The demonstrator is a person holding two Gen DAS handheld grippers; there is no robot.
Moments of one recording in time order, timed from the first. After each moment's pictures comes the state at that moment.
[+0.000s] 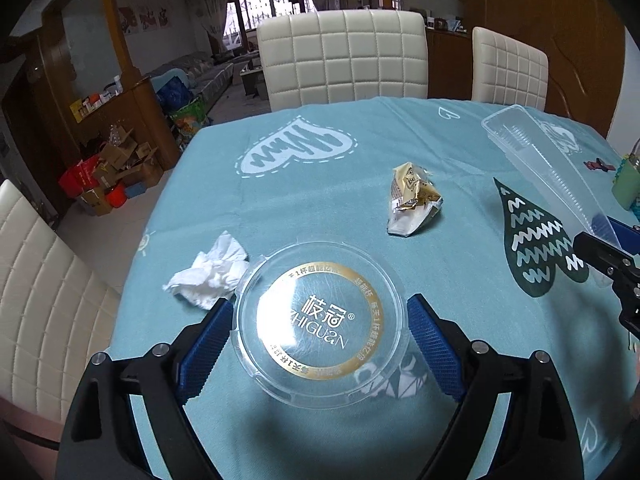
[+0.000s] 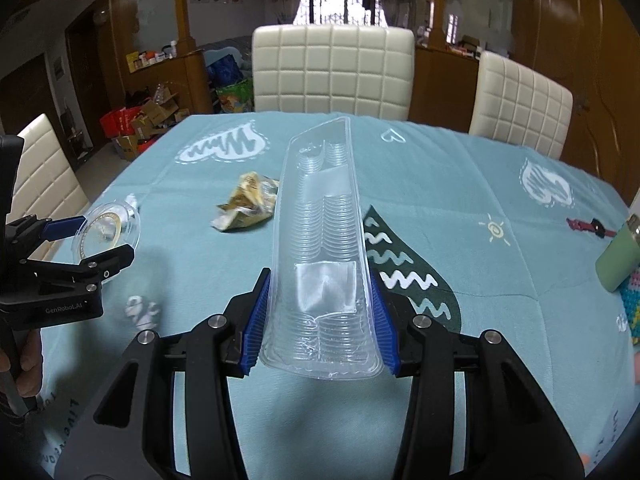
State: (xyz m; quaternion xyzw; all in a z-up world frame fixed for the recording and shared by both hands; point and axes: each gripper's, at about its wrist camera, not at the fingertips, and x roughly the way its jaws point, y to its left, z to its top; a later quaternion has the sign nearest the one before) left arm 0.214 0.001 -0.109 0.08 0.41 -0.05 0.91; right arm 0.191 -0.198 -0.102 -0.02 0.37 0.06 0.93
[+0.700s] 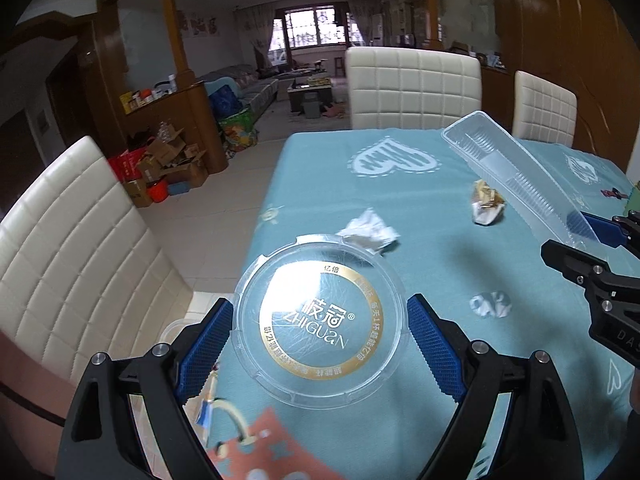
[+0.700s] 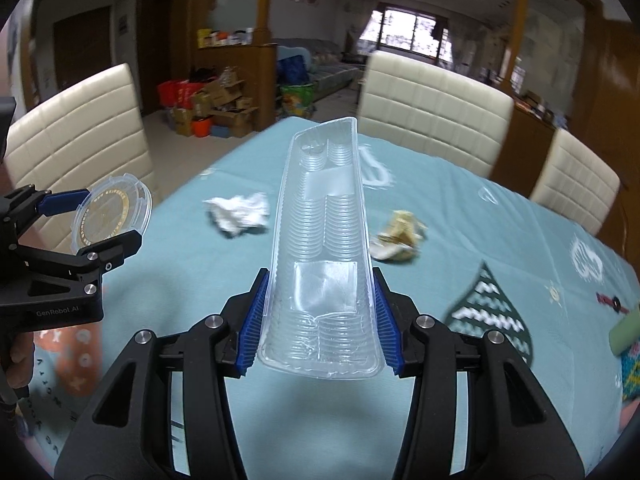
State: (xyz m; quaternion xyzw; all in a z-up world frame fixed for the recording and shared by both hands) left arm 0.141 0.127 -0.080 0.05 0.37 0.02 0.93; right arm 0.161 -0.041 -0.079 -0.11 0.35 0.15 0.92
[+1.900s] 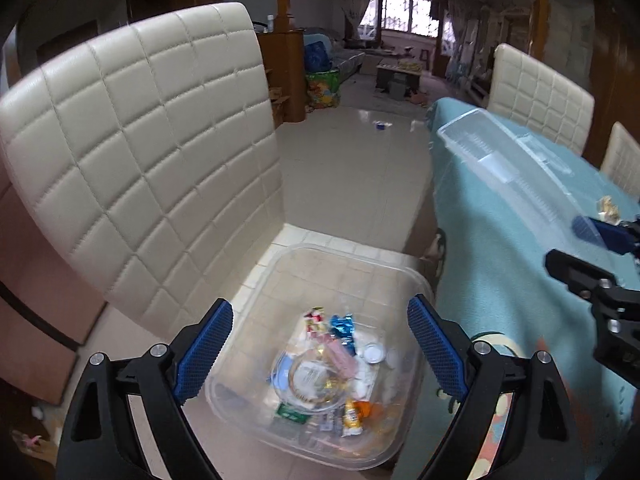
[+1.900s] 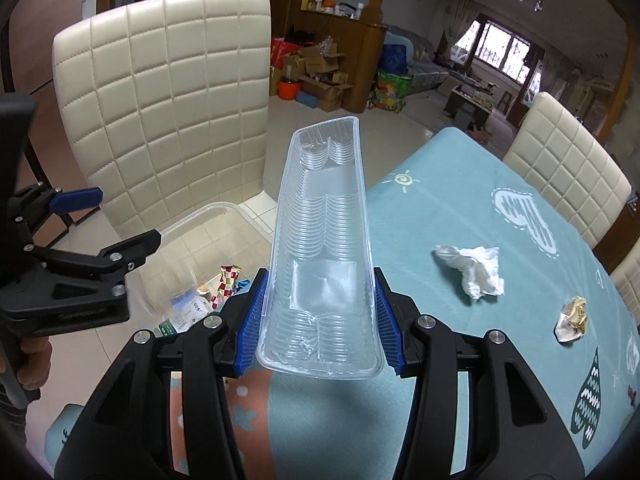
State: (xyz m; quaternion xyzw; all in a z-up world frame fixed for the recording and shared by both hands) left arm 0.102 0.329 -0.156 -0.06 0.40 0.13 0.91; right arm 0.167 0.175 -0.132 -0.21 0.37 0.26 0.87
